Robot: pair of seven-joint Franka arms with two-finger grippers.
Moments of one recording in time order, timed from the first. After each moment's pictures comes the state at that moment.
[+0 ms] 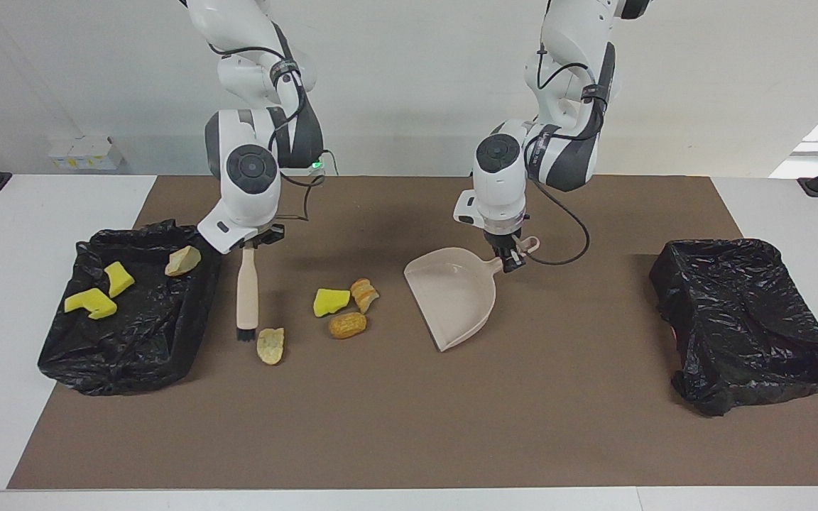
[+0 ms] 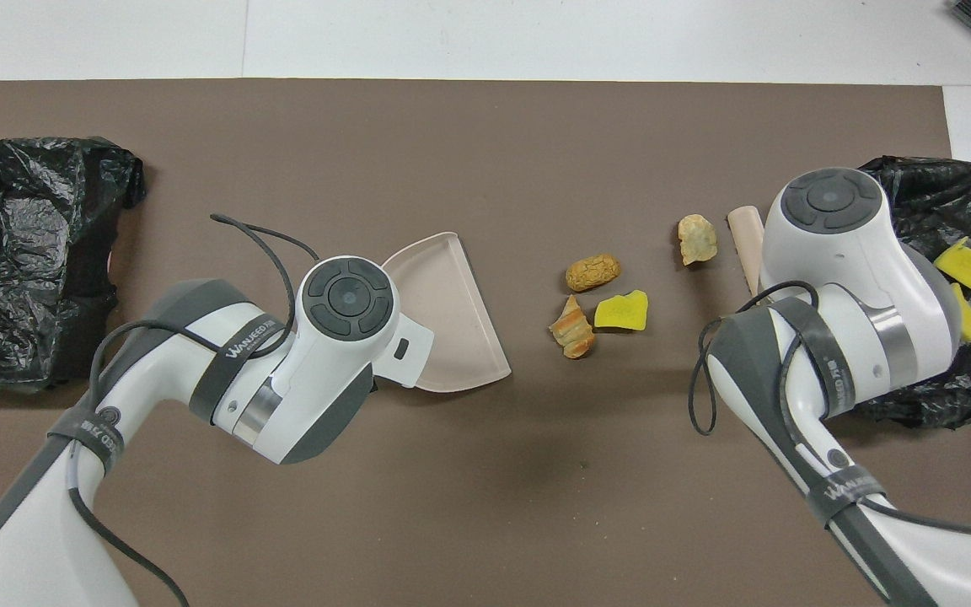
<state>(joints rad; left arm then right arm) -0.49 0.19 -0.07 -1.96 0.20 2.02 0.57 -0.02 0.18 0.18 -1.91 -0.36 1.72 0.13</state>
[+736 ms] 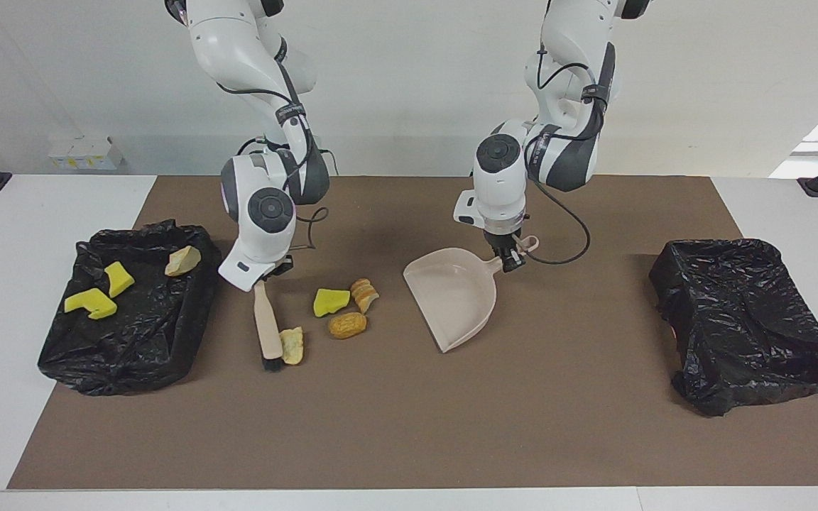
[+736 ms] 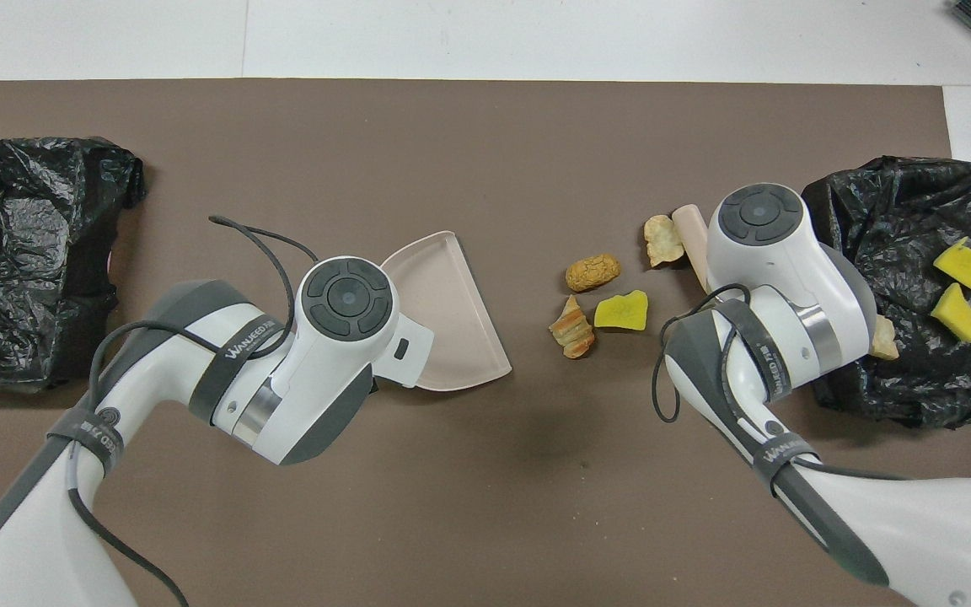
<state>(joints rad) -0.49 0.19 -0.07 -1.97 0.20 2.02 0.56 0.03 0.30 0.19 -1.92 -0.36 1.89 0.10</state>
